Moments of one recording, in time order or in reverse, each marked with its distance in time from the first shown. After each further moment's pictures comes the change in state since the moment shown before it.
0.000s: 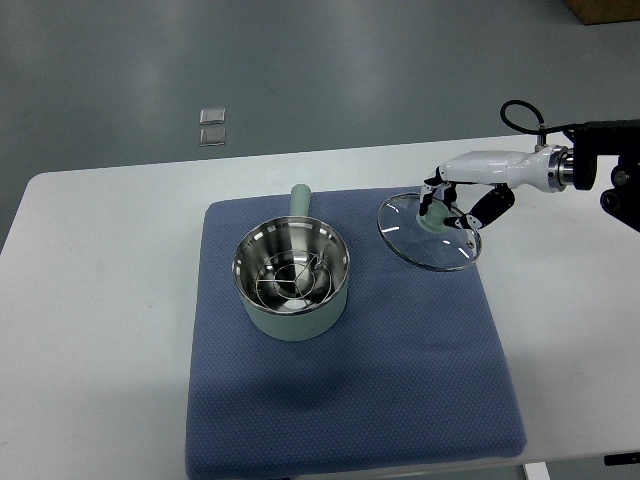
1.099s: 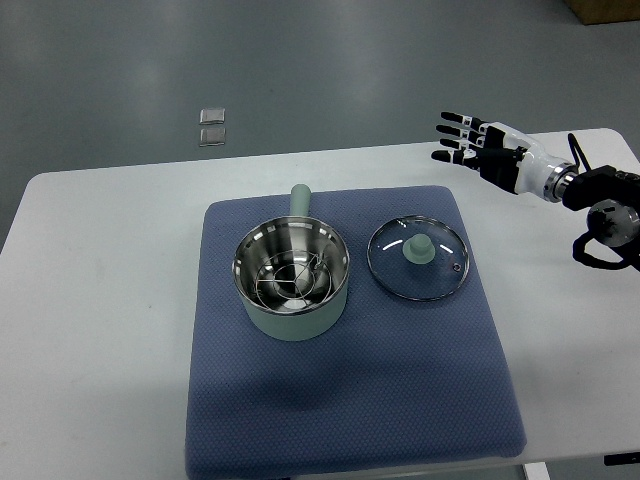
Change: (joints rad) left arm 0.000 0.000 0.000 0.000 0.000 0.000 0.000; right arm -0.104 0.107 0.014 -0.133 1.689 0.011 -0.406
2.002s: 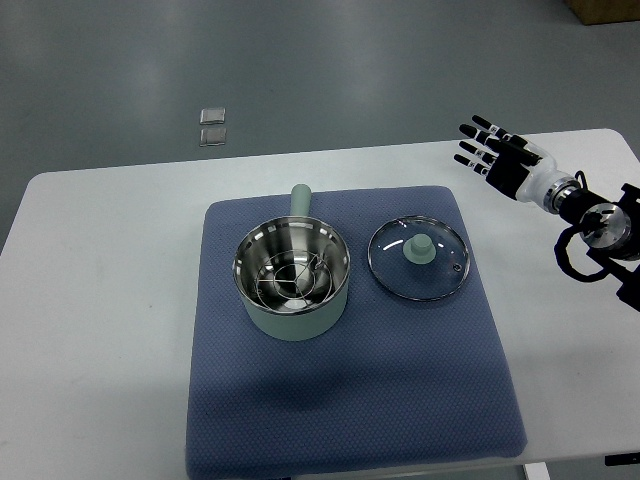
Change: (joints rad) left arm 0.000 0.000 0.000 0.000 0.000 0.000 0.000; right arm -0.041 0.098 0.084 -0.168 0.252 -0.005 -0.048
